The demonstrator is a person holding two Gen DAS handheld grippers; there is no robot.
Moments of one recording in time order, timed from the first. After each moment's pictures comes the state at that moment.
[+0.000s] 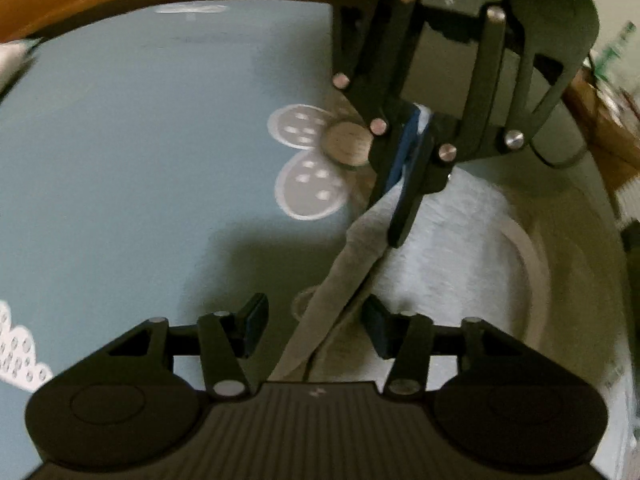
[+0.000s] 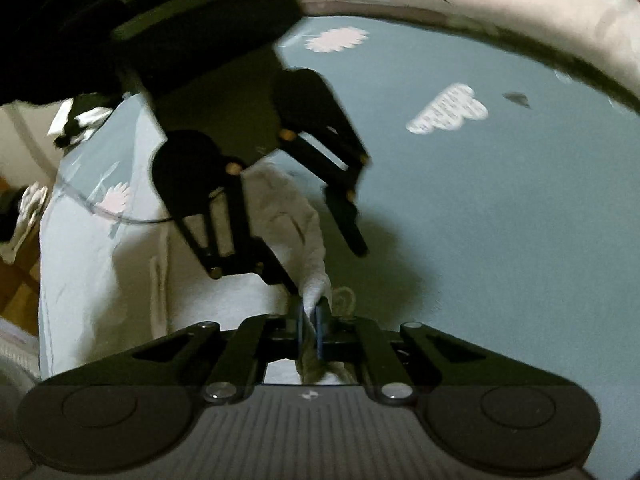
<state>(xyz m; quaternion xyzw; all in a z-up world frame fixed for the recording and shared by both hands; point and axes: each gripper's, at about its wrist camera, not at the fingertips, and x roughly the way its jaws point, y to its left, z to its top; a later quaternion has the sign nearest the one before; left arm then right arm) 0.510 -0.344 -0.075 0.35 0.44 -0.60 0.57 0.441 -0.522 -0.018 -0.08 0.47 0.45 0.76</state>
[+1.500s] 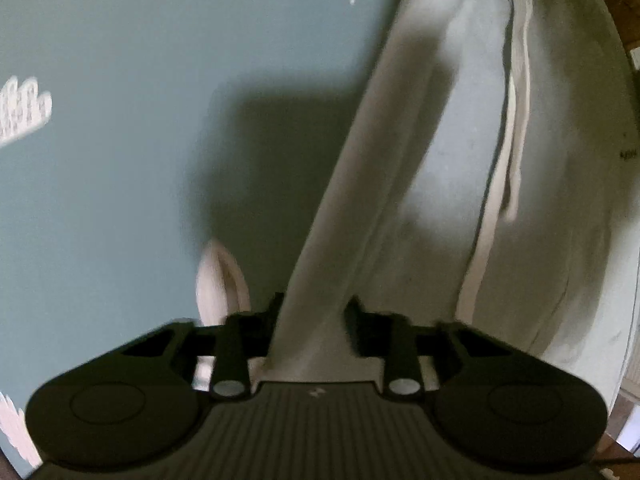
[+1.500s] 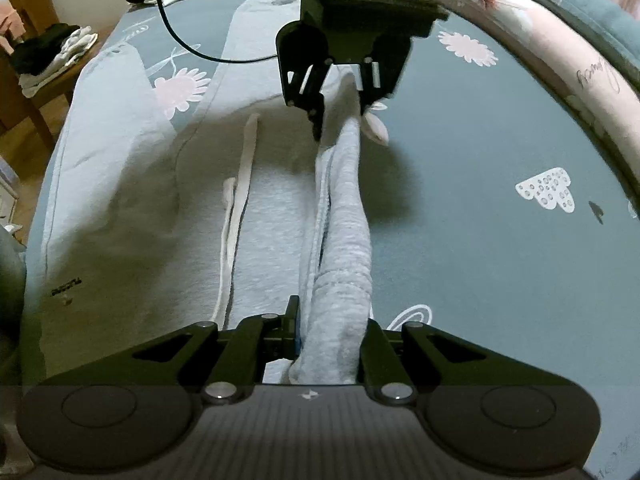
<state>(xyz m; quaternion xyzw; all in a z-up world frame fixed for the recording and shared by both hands) 0.493 -0.191 -0.104 0.50 0.55 -0.47 0.48 0.373 -0.443 0.002 -0.30 0.42 0.50 0.69</state>
